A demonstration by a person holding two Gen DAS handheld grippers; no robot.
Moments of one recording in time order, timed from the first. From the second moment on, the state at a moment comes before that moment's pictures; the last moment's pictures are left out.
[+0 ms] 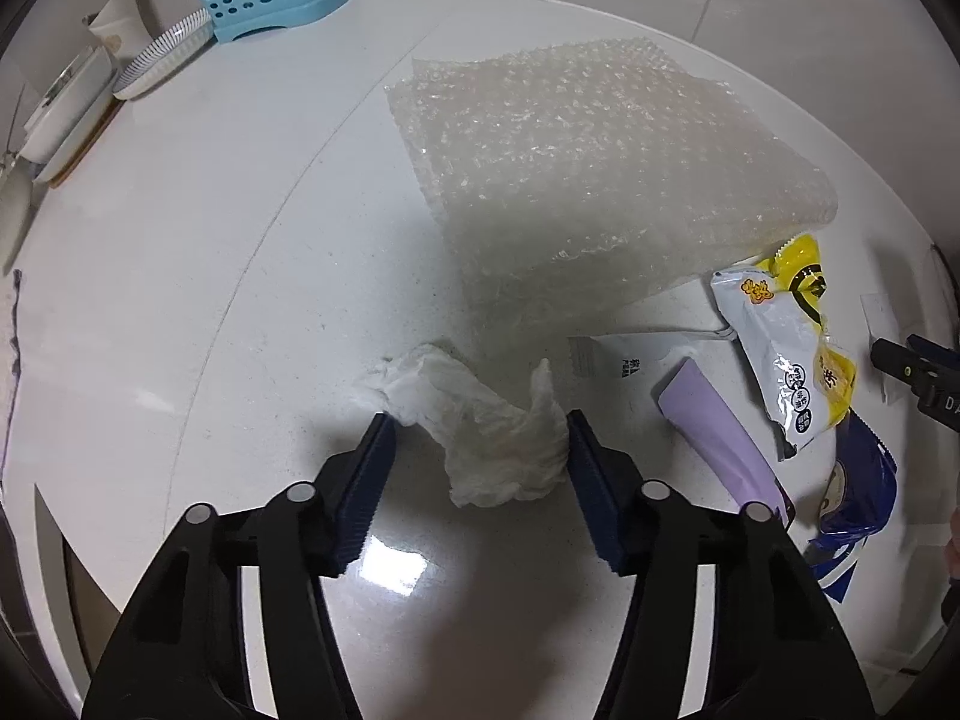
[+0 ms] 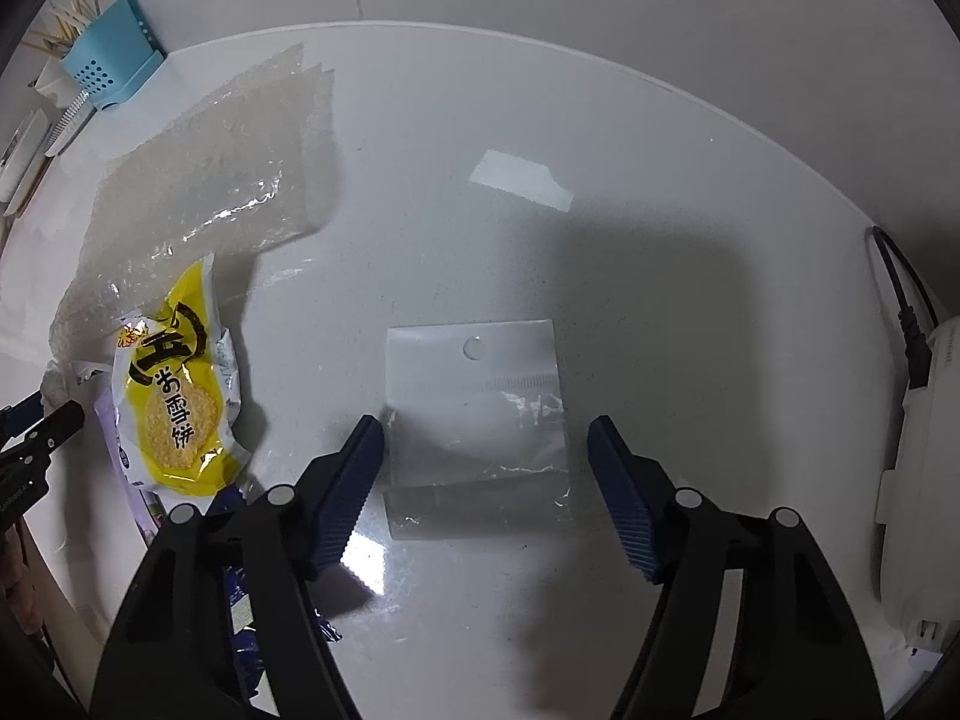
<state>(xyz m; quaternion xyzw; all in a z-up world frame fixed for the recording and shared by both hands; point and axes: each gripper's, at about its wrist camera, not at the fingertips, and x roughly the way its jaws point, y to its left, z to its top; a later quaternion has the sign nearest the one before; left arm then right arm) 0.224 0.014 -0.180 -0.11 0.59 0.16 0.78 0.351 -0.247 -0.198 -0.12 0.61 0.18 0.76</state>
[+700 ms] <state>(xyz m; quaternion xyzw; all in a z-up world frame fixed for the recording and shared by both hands) 0.198 0.010 -0.166 -0.12 0.59 0.16 0.78 0.348 -0.224 -0.193 -0.13 0.62 0.17 0.76</state>
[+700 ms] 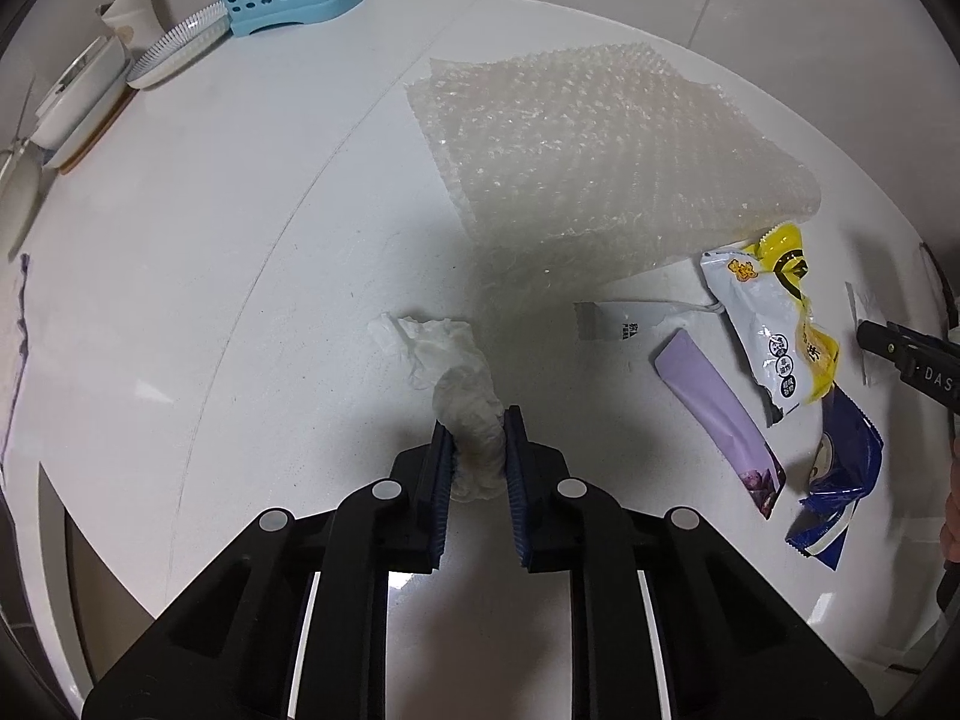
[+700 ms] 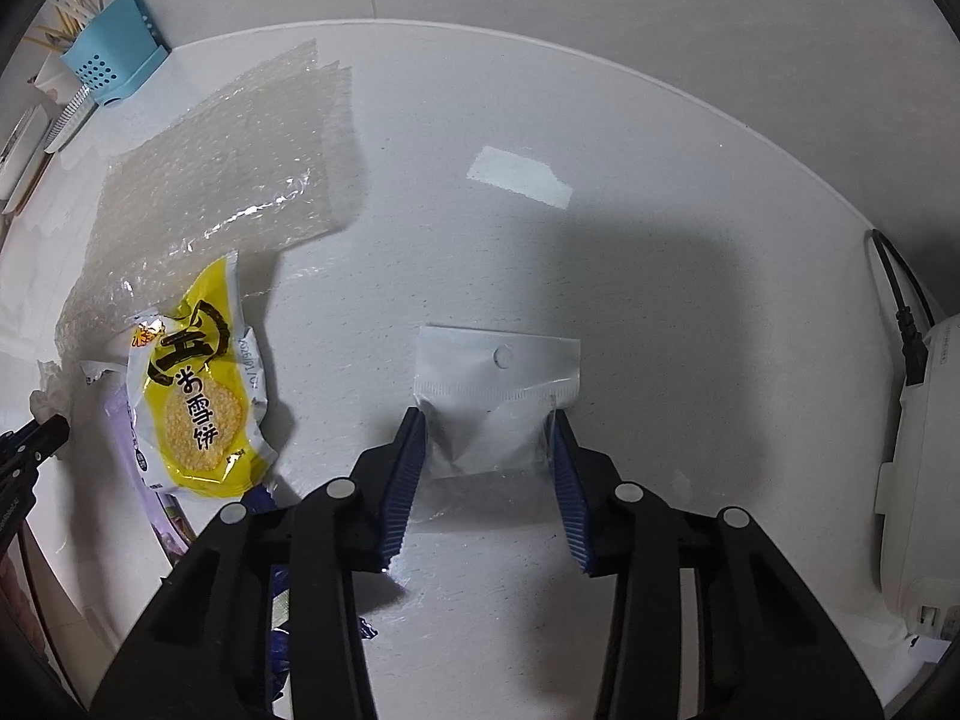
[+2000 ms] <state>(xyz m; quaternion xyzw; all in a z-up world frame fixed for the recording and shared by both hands) 0.155 -0.020 -0.107 -0.08 0.55 0.06 0.83 0.244 -0.274 -0.094 -0.05 0.53 0.12 0.83</state>
